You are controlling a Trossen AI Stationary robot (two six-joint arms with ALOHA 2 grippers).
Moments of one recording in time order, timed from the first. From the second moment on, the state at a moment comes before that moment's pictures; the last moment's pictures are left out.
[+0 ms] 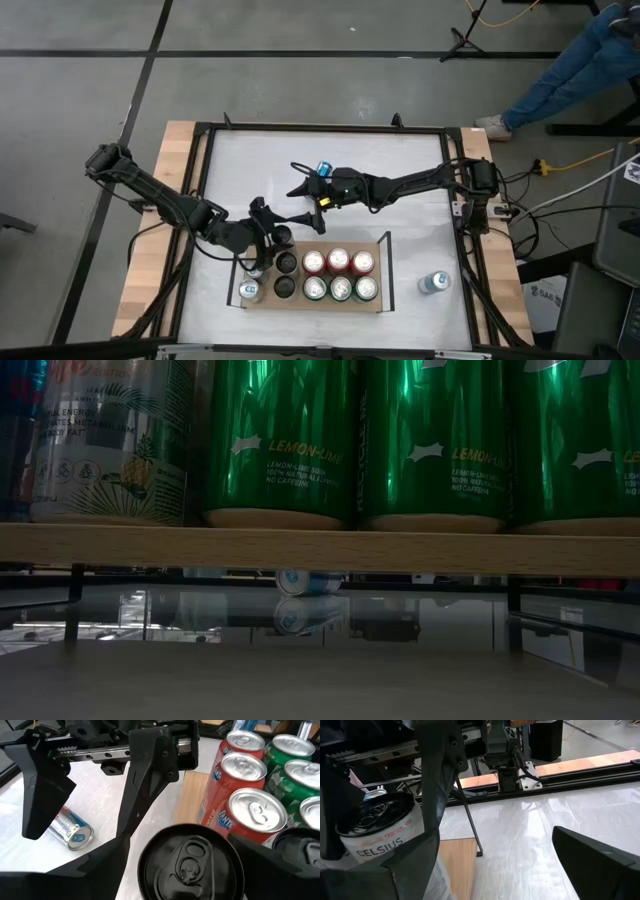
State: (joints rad) left arm -0.45 1.23 0.85 -0.26 -0.57 -0.46; right arm -0.04 1.90 1.15 0.56 -0.26 0.18
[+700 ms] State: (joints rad) left arm -0.43 1.23 0.85 -0.08 -0.60 -0.46; right arm -0.05 1.90 1.15 0.56 -0.26 0.18
